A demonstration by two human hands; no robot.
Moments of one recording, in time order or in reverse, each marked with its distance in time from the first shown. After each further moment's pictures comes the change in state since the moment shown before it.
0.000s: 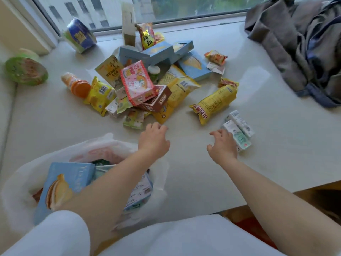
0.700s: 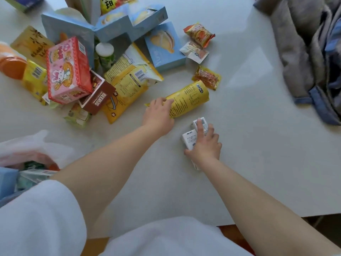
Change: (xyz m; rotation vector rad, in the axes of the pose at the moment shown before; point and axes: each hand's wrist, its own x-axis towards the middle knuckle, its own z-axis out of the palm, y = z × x) left_hand 0.175 0.167 0.040 -0.112 -0.015 -0.099; right_hand 0.122 0.118 -0.003 -0.128 -0.269 0.002
